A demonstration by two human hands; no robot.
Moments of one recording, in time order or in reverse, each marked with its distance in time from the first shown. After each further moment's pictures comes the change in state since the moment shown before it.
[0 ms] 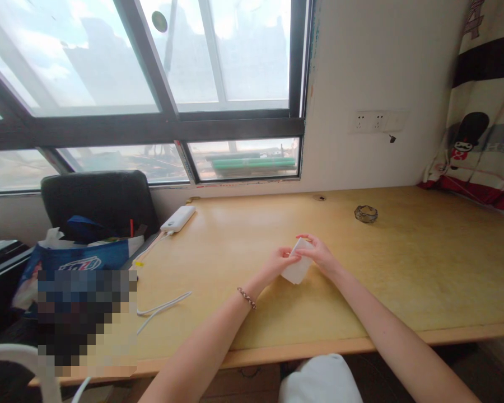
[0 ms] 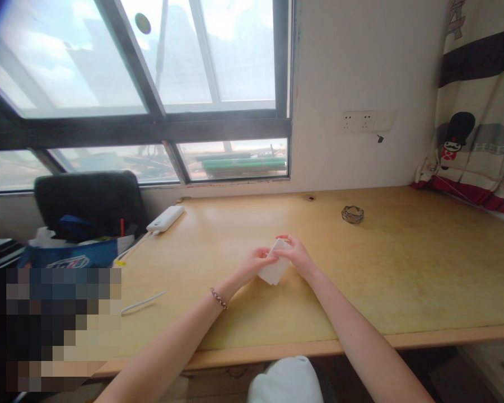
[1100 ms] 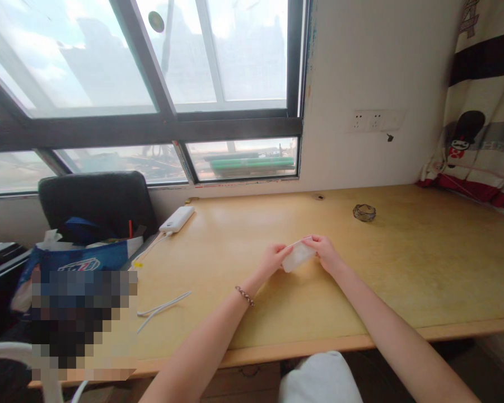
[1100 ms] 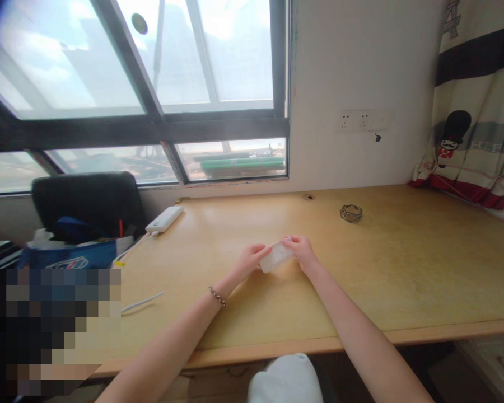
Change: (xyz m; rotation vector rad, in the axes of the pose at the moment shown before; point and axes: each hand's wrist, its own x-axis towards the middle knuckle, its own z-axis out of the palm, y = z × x) left_hand 0.007 -0.002 -0.010 0.174 0.126 0.089; right_hand 0.005 0.002 -0.014 0.072 0.122 0.058
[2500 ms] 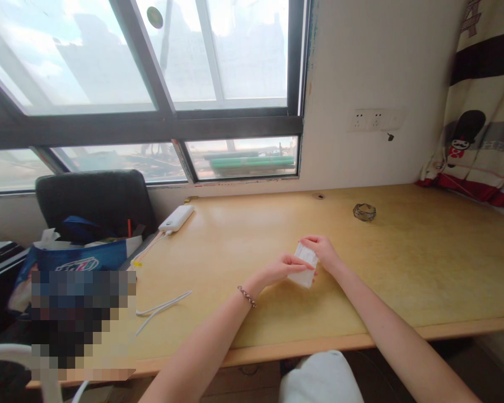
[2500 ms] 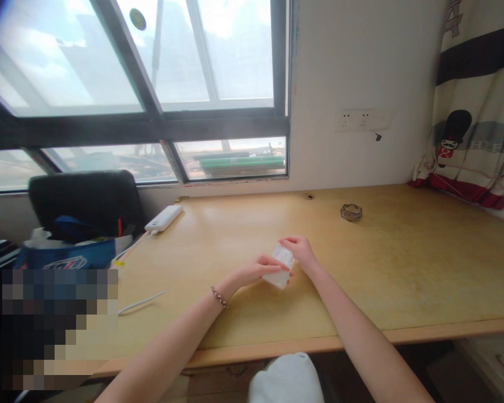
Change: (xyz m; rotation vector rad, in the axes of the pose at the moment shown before) left_hand -0.025 0.017 0.010 -0.375 -0.606 -0.133; right_hand 0.004 0.007 -0.001 -0.129 -0.032 -0.076
